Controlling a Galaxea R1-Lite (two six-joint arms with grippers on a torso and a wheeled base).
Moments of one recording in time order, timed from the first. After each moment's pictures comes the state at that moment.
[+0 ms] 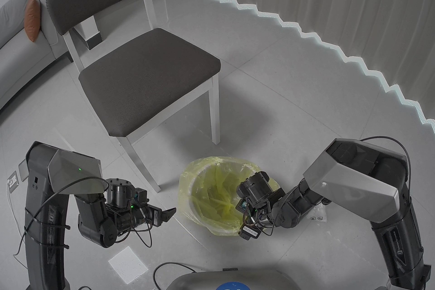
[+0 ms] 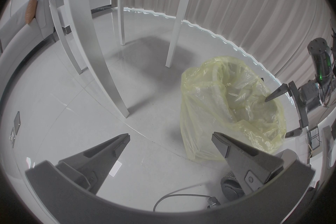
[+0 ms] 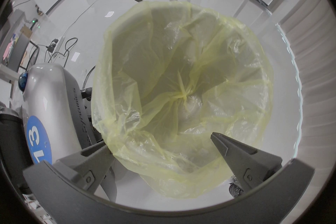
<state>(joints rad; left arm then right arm) -0.23 2.48 -0.59 -1.27 -0.20 0.03 0.66 2.53 -1.27 -0.23 -0.17 -0.39</state>
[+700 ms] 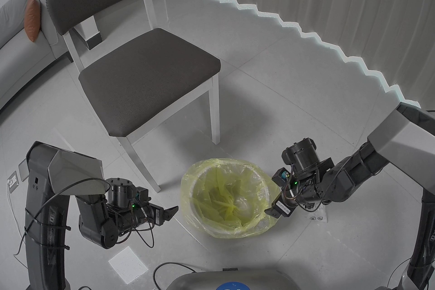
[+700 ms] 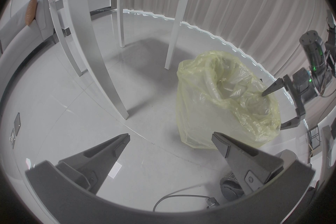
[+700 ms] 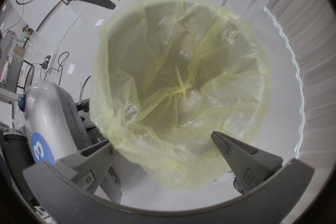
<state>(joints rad) -0.24 2.47 -0.58 -1.30 -0.20 0.01 0.51 2.20 -1.05 -0.23 -0.10 -0.37</state>
